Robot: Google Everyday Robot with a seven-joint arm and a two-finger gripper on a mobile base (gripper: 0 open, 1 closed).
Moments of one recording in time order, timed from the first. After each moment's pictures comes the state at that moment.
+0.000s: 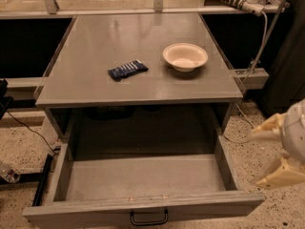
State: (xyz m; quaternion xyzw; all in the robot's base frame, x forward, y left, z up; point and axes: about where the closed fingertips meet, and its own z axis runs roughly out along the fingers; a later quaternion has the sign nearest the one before) arm 0.338 -0.211 0.886 -0.62 0.76 0.01 0.17
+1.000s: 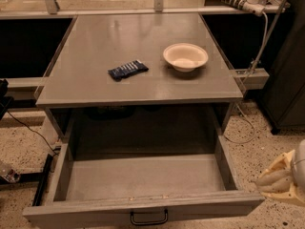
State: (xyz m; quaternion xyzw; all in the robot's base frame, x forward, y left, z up) arm 0.299 -0.225 0.848 -0.61 0.78 0.05 0.17
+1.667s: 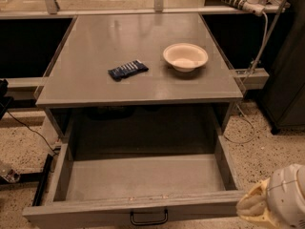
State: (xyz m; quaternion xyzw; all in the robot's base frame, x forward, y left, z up) arm 0.283 -0.206 0.776 -0.58 0.79 0.10 0.16
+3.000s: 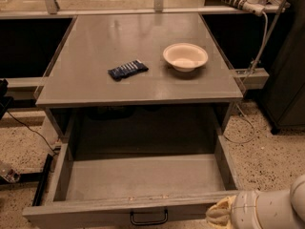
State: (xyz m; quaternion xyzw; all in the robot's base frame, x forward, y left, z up) arm 0.298 -0.164 0.673 -0.58 0.77 0.12 0.24
